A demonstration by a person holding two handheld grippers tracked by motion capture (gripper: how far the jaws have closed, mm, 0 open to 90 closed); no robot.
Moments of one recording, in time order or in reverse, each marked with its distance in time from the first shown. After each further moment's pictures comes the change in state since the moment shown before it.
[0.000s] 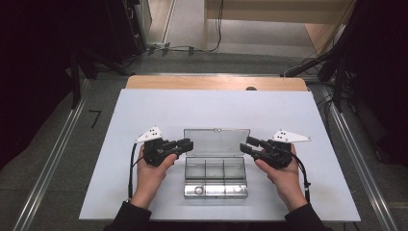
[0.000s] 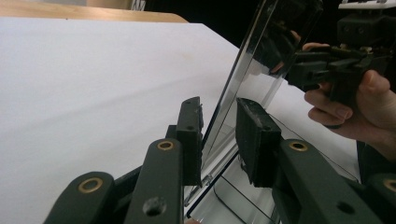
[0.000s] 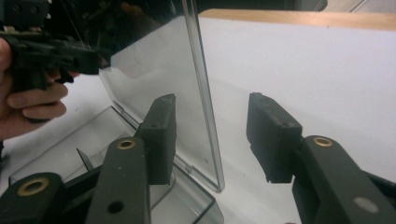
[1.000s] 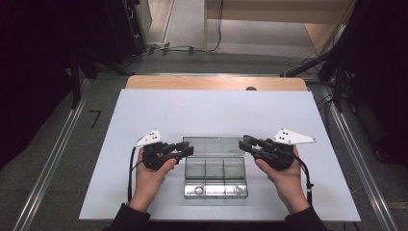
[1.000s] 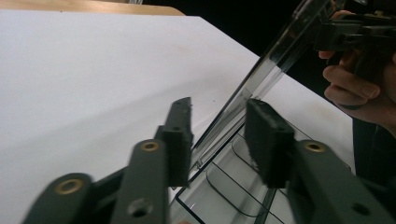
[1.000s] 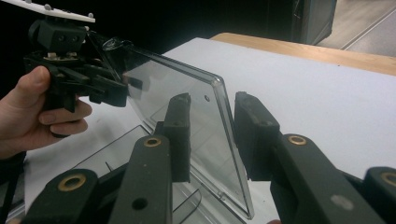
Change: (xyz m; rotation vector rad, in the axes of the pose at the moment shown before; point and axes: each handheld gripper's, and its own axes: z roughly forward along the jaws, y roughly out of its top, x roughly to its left) left arm -0.008 -0.004 -0.006 0.024 0.011 0.002; right arm 0.028 0.019 -0.015 -0.053 0.020 -0.080
